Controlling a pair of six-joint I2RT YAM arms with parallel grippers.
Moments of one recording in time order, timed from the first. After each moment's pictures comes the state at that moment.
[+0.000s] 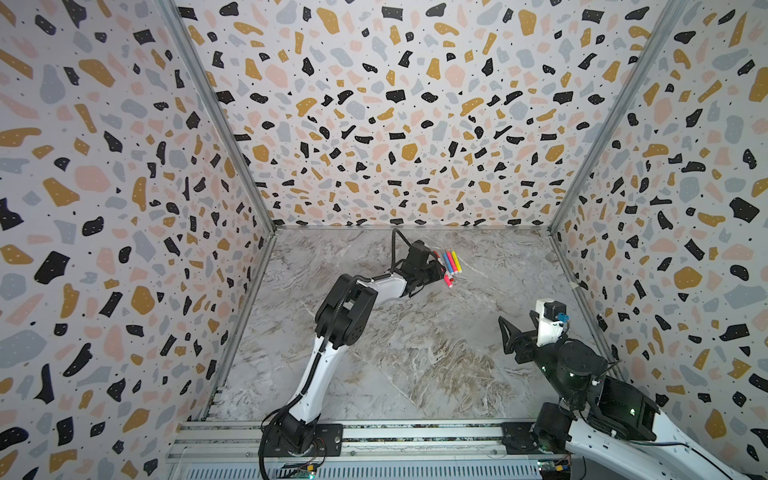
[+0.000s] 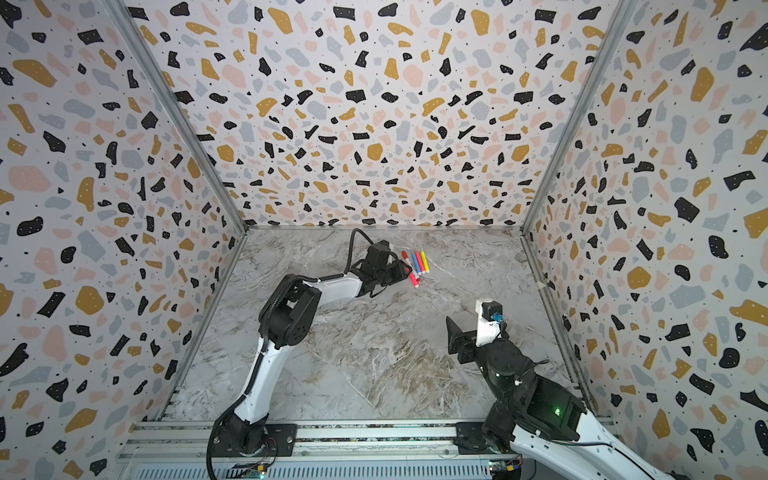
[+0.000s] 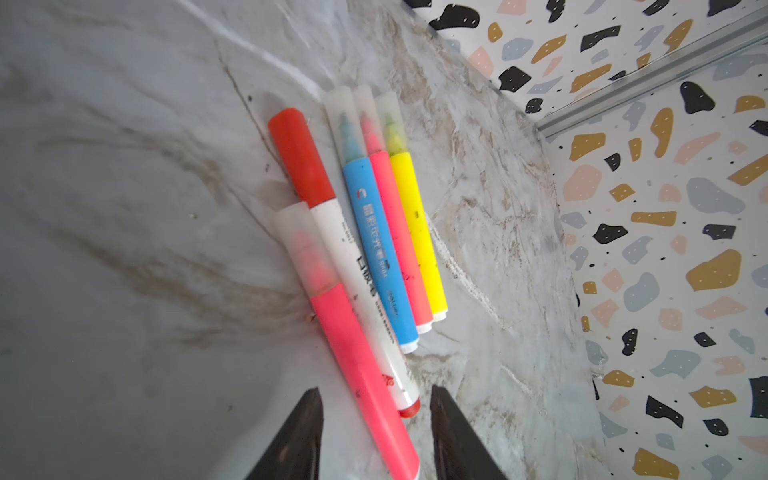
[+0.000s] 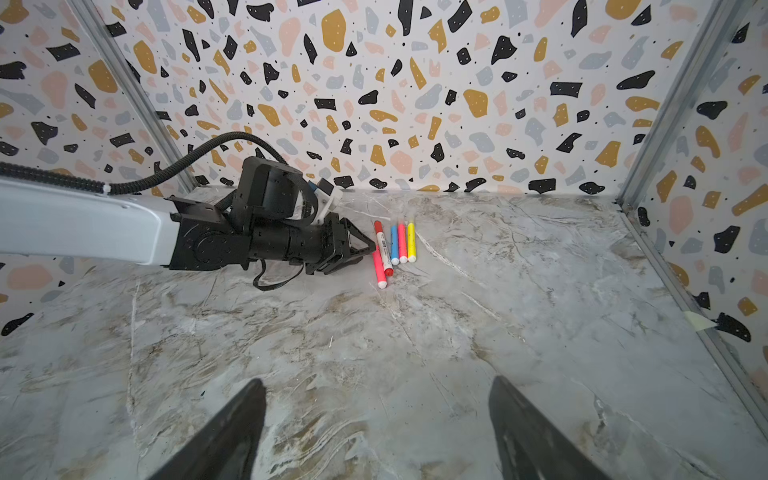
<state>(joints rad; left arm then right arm) -0.62 2.37 1.69 0.11 0.23 -0.80 0.96 0.37 0.66 -0.58 0.62 0.30</state>
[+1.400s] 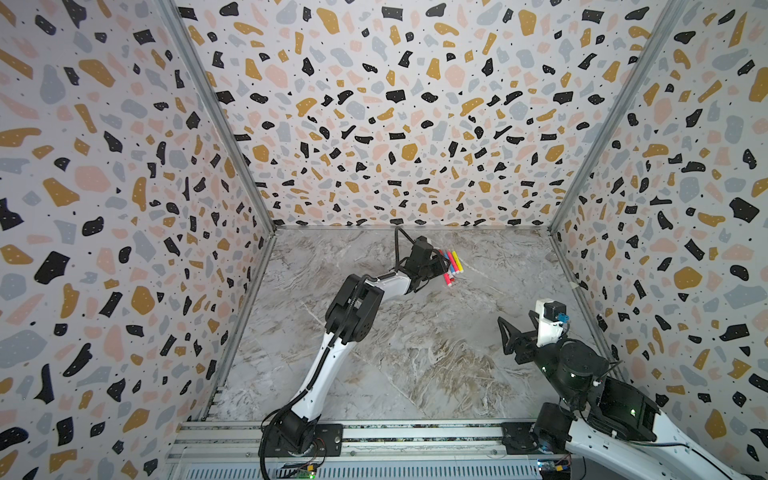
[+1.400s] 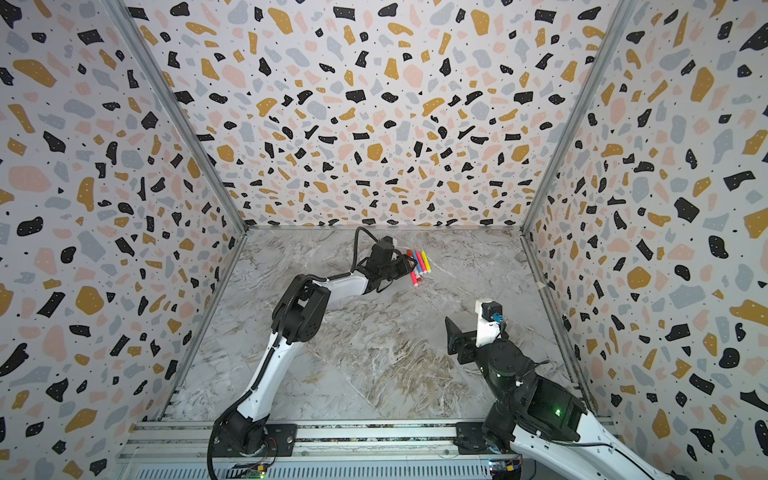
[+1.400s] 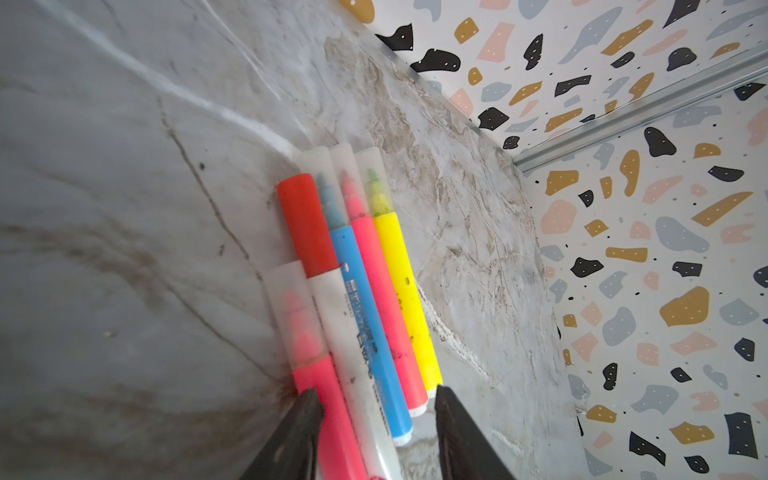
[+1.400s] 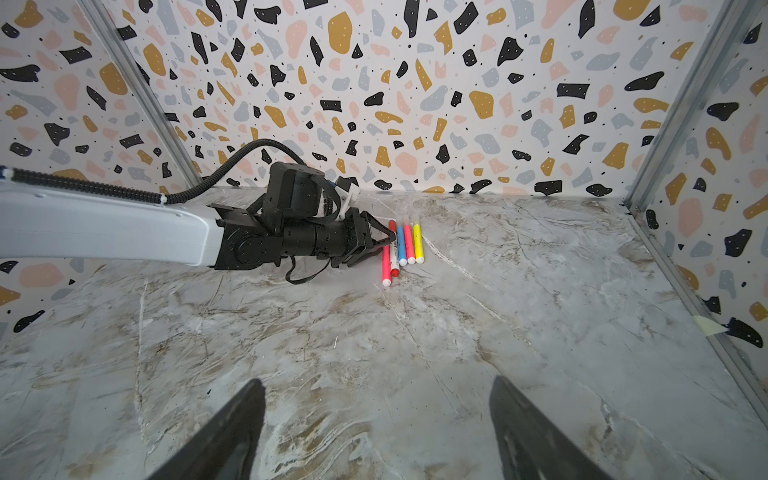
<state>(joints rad) -0.61 2.52 1.86 0.16 0.24 -0.84 0.96 0.36 0.65 -0.57 0.61 0.30</state>
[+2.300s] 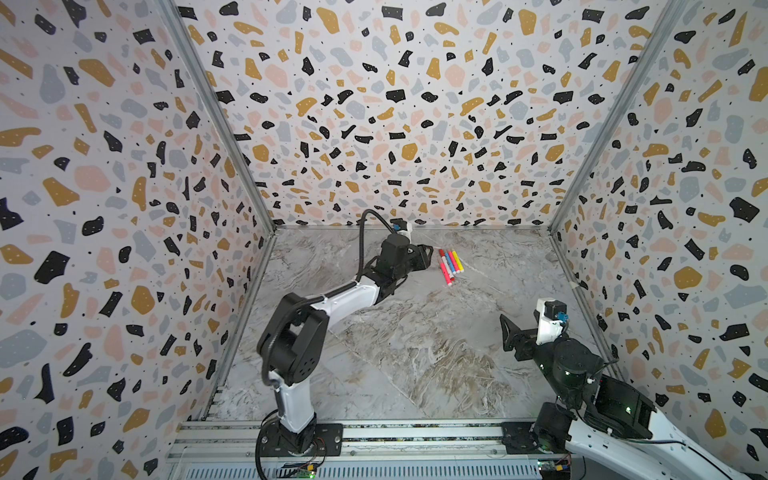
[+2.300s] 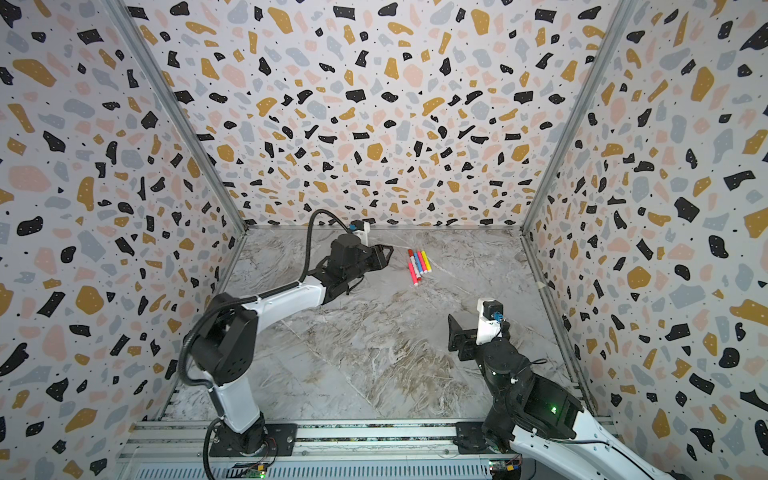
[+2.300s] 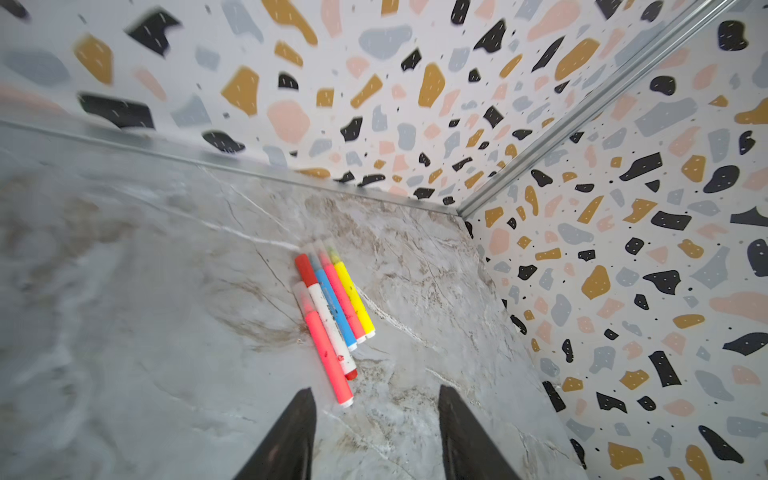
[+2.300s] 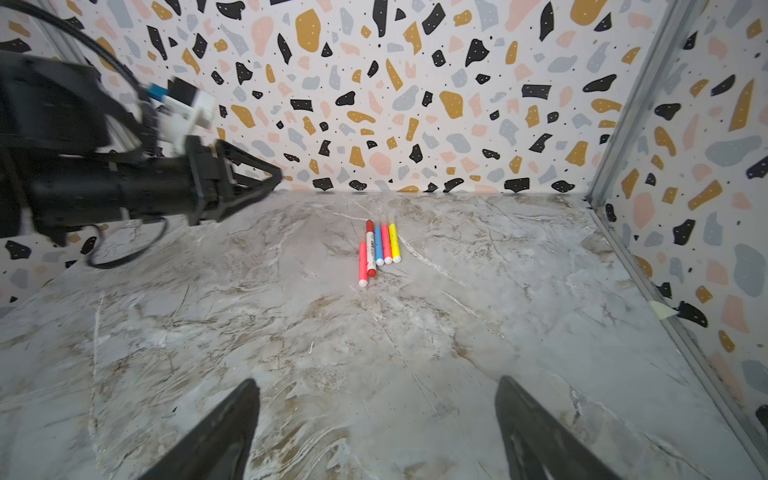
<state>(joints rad) -0.60 1.75 1.23 0.21 0.02 -0.57 0.95 0.39 0.64 -0.57 0.72 0.31</state>
